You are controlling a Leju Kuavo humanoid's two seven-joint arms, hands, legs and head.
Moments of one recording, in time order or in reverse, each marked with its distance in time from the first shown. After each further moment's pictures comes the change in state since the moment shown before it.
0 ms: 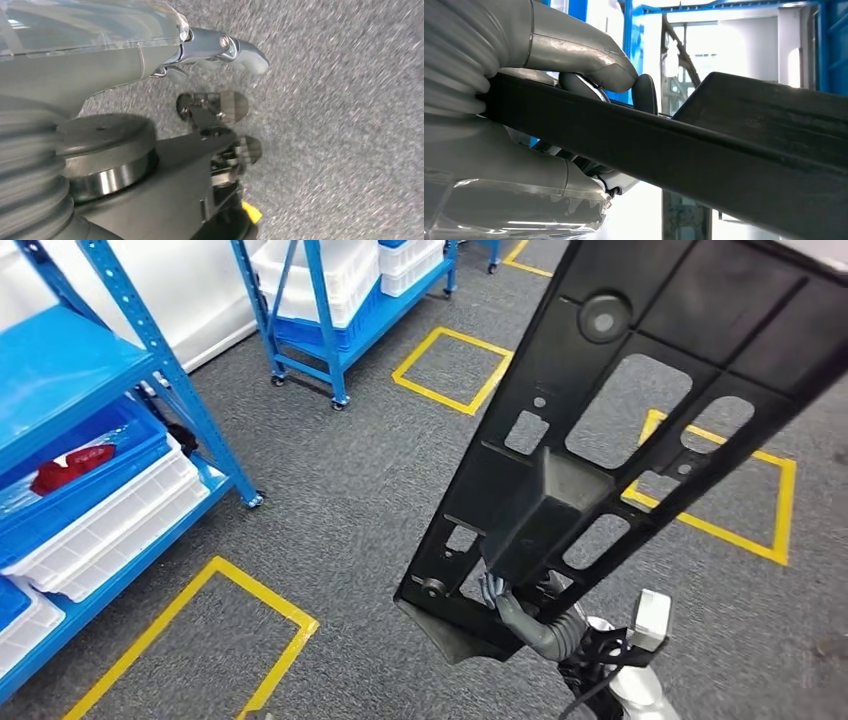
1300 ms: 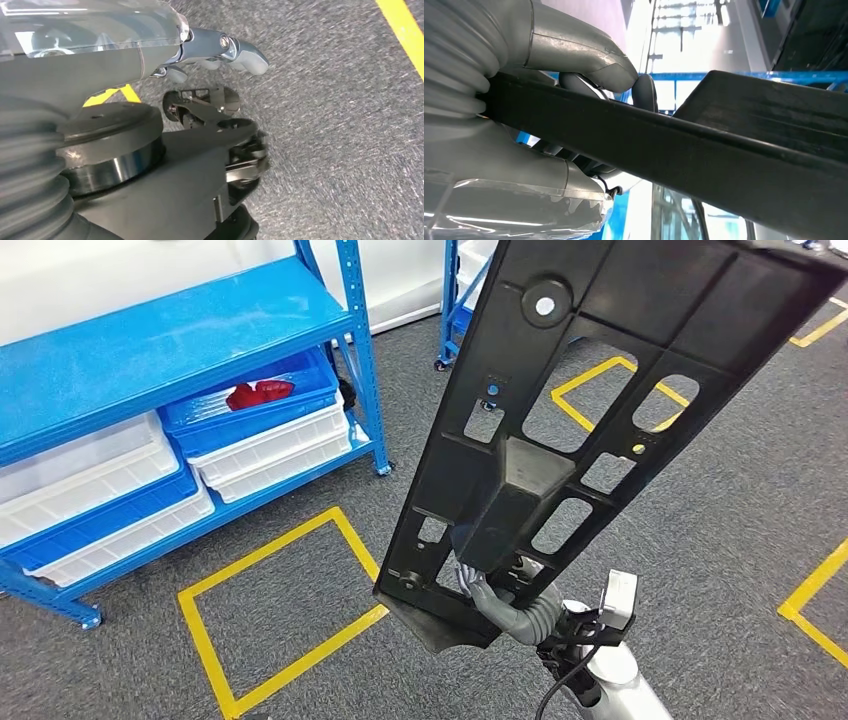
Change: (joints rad) left arm 0.010 -0.003 0.026 0.000 0.013 -0.003 -0.022; right arm -0.082 0.041 0.058 0.060 0.016 0.005 0.024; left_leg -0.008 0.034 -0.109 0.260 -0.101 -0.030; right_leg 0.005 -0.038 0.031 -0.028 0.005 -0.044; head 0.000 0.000
